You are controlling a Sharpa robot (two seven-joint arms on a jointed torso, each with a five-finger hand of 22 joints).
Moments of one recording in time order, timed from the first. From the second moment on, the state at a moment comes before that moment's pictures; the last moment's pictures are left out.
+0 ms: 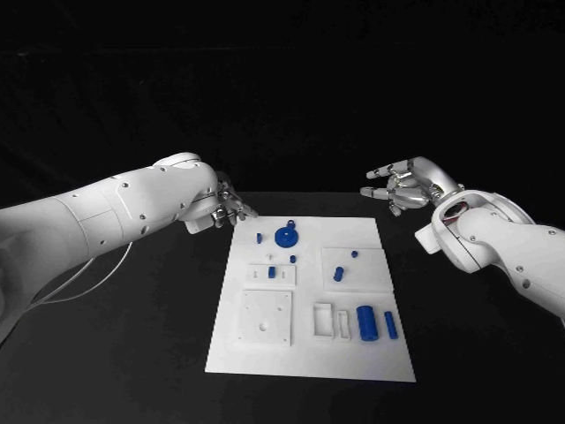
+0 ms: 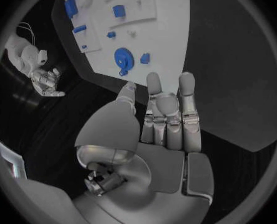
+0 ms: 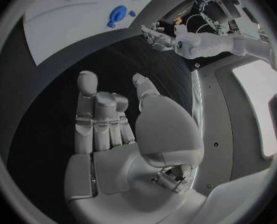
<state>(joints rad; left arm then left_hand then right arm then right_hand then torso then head) 1.46 -0.47 -0.14 0.88 -0.93 0.10 -0.51 1.13 0.02 -0.11 0.06 0.27 1.17 0.03 0.08 0.46 1.46 -0.05 0.52 0.08 1.37 -0.12 1.18 0.57 0.02 1.30 -0.14 0.33 1.31 1.09 -0.76 0.31 1.31 -1.10 -0.37 0.00 1.28 -0.08 -0.01 0.01 0.45 0.95 0.12 0.06 0.06 1.22 0.01 1.02 1.08 1.41 -0.06 1.00 1.02 0.11 1.46 -0.08 0.37 1.28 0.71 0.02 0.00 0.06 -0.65</state>
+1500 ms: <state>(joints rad) 1.44 -0.34 -0.15 0.65 -0.92 0.34 -0.40 1.08 -0.02 -0.08 0.09 0.32 1.16 0.02 0.10 0.55 1.47 -0.05 0.51 0.08 1.35 -0.12 1.20 0.56 0.02 1.30 -0.14 0.33 1.31 1.10 -0.74 0.31 1.32 -1.13 -0.37 0.00 1.27 -0.08 -0.01 0.02 0.47 0.95 0.12 0.06 0.06 1.22 0.01 1.02 1.08 1.41 -0.06 1.00 1.02 0.11 1.46 -0.08 0.37 1.28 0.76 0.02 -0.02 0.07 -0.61</state>
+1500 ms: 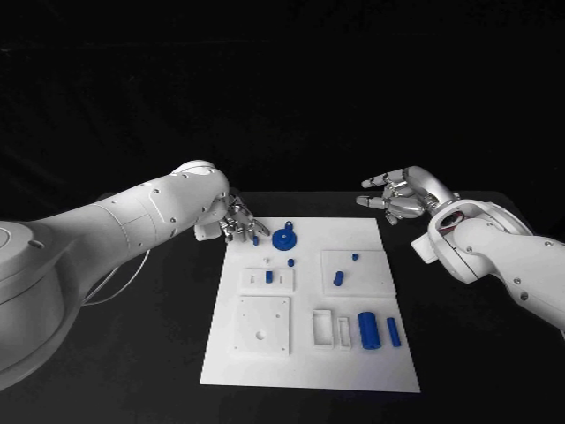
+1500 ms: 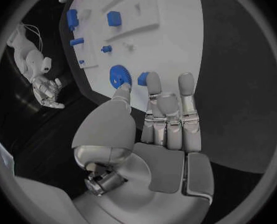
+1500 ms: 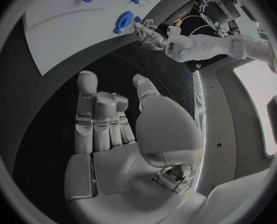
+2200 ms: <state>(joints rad) 1.44 -0.34 -0.15 0.65 -0.92 0.36 -0.40 1.08 -0.01 -0.08 0.10 0.31 1.17 0.02 0.09 0.56 1.47 -0.05 0.51 0.08 1.35 -0.12 1.21 0.55 0.02 1.30 -0.14 0.33 1.31 1.10 -0.74 0.31 1.32 -1.13 -0.37 0.00 1.27 -0.08 -0.01 0.02 0.47 0.95 0.12 0.06 0.06 1.22 0.01 1.02 1.08 1.41 -0.06 1.00 1.02 0.11 1.46 -0.08 0.37 1.28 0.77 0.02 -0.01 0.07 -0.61</state>
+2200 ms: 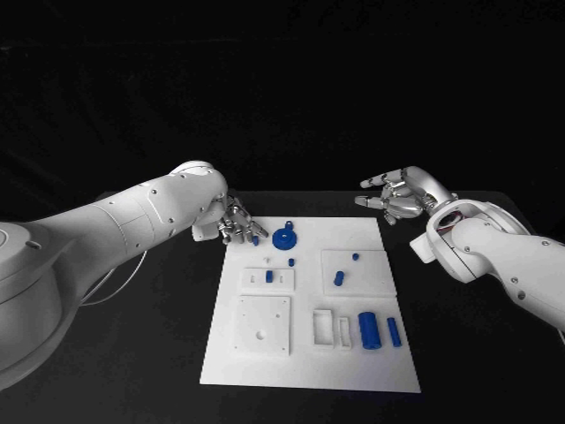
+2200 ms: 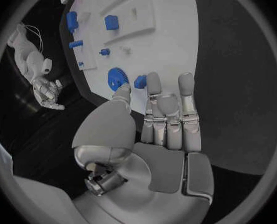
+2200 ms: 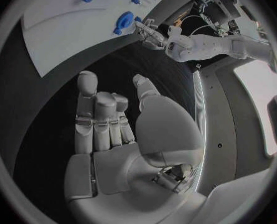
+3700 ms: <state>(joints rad) 1.44 -0.35 -0.15 0.66 -0.89 0.40 -0.40 1.09 0.02 -0.09 0.06 0.26 1.17 0.02 0.08 0.56 1.47 -0.05 0.51 0.08 1.35 -0.12 1.21 0.55 0.02 1.29 -0.14 0.33 1.31 1.10 -0.73 0.31 1.30 -1.13 -0.37 -0.01 1.27 -0.08 -0.01 0.02 0.46 0.95 0.12 0.06 0.06 1.22 0.01 1.02 1.08 1.41 -0.06 1.00 1.02 0.11 1.46 -0.08 0.37 1.28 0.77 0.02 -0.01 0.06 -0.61</state>
